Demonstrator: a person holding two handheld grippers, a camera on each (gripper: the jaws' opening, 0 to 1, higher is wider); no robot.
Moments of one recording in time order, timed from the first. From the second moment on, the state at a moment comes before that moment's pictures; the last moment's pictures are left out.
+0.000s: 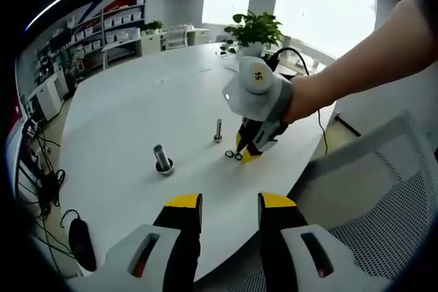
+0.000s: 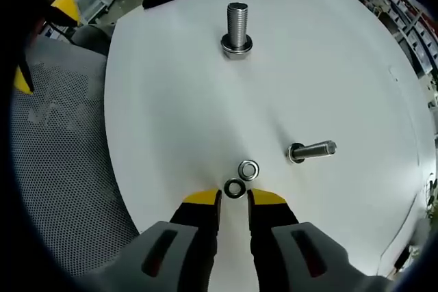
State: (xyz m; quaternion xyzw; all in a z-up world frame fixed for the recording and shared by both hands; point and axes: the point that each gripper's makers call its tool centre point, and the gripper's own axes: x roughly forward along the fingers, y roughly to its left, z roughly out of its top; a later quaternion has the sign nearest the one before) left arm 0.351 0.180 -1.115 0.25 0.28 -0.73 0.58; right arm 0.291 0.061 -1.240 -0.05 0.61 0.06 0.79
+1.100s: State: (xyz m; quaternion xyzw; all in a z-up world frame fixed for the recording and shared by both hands) left arm 0.352 0.179 -1.111 0.24 0.27 -0.73 0.58; right arm 0.293 0.063 -1.241 -0.10 0.69 0.06 0.72
